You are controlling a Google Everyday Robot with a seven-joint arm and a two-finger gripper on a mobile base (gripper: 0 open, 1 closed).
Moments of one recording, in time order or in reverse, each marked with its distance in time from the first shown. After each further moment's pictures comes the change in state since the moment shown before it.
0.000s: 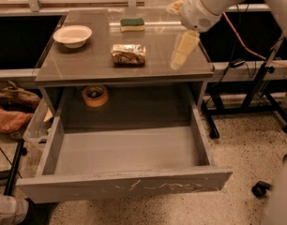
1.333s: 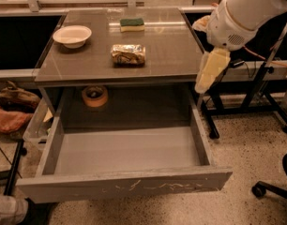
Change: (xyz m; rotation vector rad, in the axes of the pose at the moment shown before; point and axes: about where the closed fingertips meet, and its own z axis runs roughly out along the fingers) arm 0.032 0.088 -0.058 -0.027 0.152 0.127
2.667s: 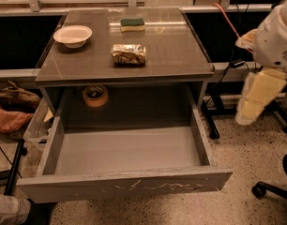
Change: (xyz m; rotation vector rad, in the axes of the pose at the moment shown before) arm 0.039 0.095 -0.077 -0.037 0.187 0.159
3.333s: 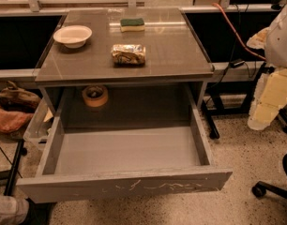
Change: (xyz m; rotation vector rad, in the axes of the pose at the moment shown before) arm 0.011 0.013 -0.019 -0.003 0.052 0.026
